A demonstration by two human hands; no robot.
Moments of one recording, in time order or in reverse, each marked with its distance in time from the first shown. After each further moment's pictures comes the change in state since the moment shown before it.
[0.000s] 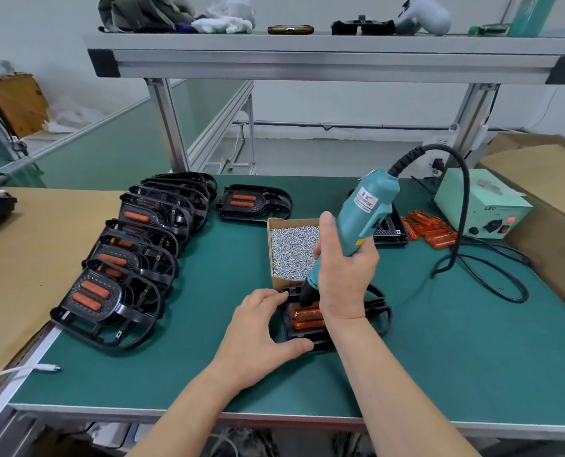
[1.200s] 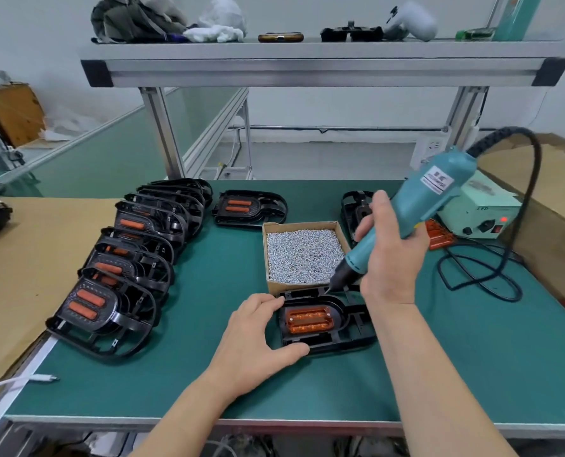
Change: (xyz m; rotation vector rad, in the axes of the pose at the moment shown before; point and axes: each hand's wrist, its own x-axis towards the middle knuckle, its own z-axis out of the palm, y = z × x) left_hand -0.002 -0.004 0.002 0.009 -0.021 -0.001; right_hand 0.045 -0.027 -0.034 0.221 0.053 0.030
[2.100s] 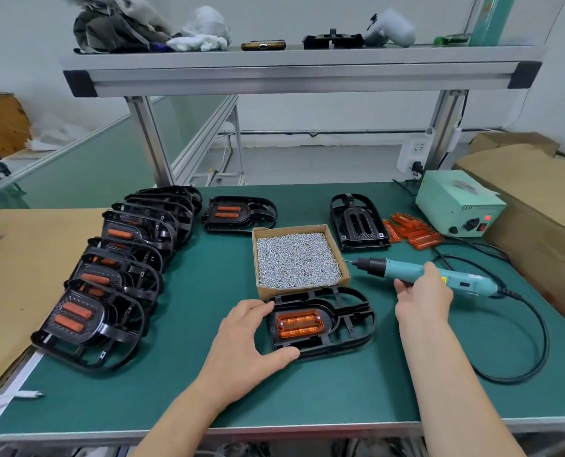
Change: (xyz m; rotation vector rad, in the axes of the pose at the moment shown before) left_hand 0.001 -0.003 0.000 0.001 0.000 0.000; right_hand 0.042 0.034 -0.099 -0.027 0.602 0.579
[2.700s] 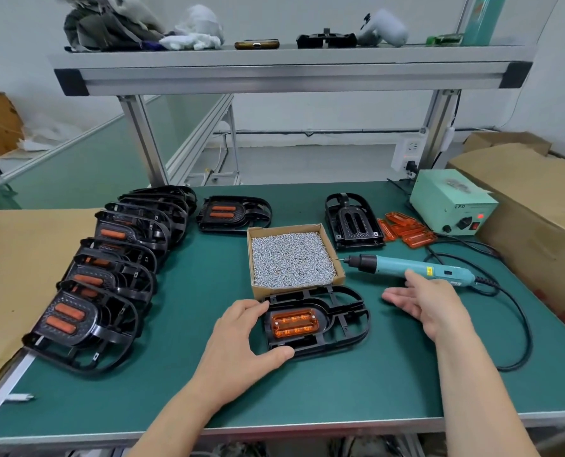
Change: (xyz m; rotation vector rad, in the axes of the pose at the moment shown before) left_hand 0.000 -0.002 0.000 0.018 -0.013 0.009; right_hand 0.018 -0.021 -0.035 -0.599 -0.314 0.010
